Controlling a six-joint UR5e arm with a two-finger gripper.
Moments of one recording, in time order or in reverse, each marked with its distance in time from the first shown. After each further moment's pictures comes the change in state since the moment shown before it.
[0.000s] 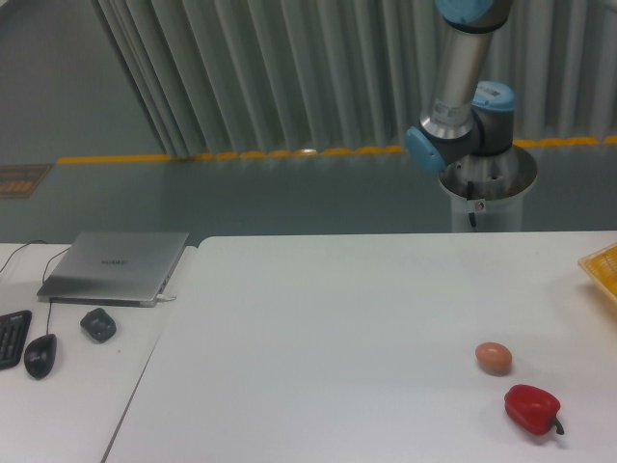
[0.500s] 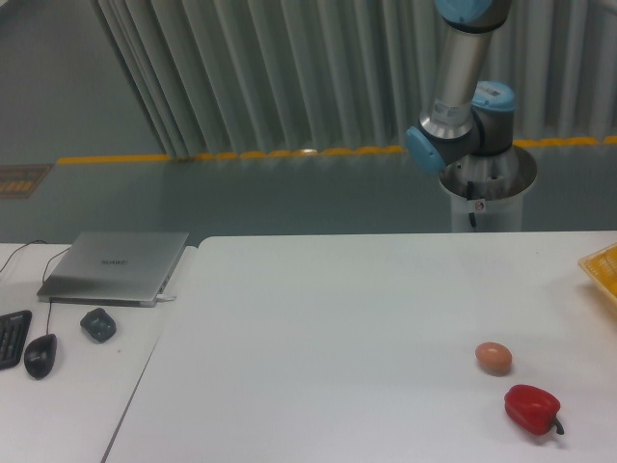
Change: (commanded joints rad) arm -0.040 0.014 -0.015 -0.002 -0.009 -0.008
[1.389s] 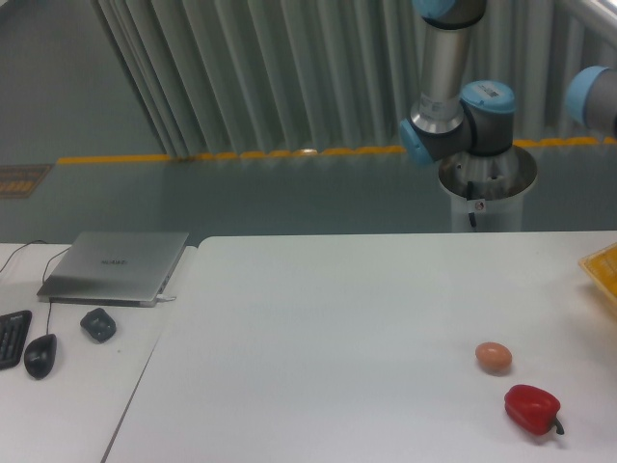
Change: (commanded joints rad) arm -0.245 0.029 -0.006 -0.235 0.040 -0.204
